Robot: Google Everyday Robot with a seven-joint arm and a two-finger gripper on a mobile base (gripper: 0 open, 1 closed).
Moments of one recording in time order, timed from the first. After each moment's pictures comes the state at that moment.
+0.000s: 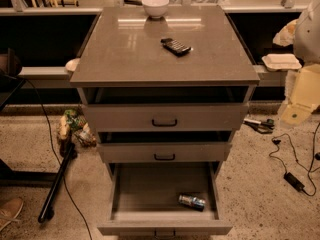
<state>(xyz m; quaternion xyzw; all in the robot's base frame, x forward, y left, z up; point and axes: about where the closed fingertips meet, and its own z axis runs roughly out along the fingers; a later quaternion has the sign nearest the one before) 0.438 -0.216 0.980 -0.60 0.78 -0.04 0.16</state>
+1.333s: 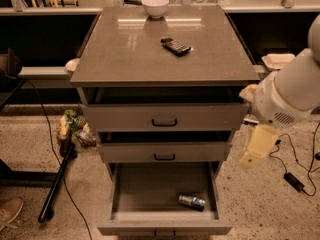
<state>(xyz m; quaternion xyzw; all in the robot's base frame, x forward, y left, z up) 0.443 -0.188 0.849 -0.60 0.78 0.04 0.18</state>
